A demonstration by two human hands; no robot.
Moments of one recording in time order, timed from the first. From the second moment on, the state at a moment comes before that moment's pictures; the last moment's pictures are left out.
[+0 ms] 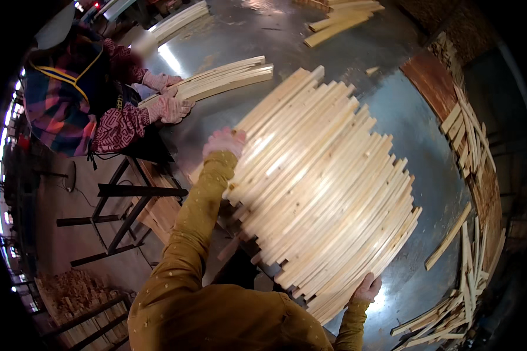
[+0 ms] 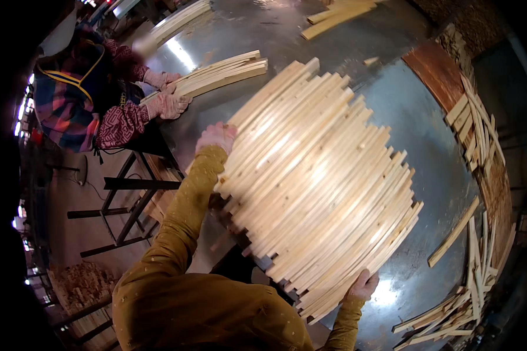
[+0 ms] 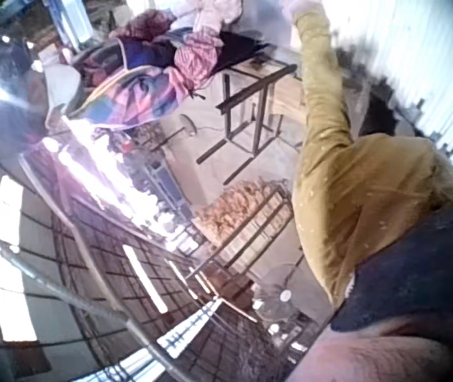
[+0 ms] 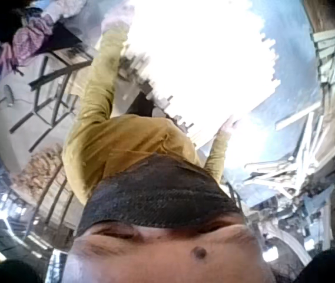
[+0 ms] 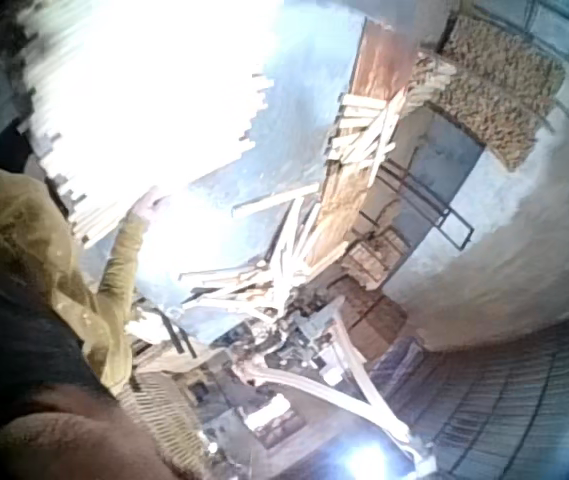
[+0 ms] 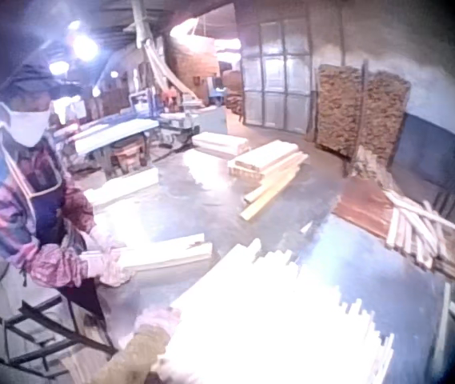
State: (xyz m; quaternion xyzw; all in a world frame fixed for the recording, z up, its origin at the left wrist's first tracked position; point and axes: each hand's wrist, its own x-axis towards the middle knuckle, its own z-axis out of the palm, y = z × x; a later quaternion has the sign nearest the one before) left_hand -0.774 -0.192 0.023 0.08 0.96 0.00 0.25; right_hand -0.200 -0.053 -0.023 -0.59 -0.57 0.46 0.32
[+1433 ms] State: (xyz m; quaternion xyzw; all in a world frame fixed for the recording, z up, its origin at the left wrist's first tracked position) left_hand -0.851 -0.438 0.014 0.24 0.94 0.22 -0.12; right_hand -0.625 0.026 0.090 -0.24 -0.95 0.12 0.15
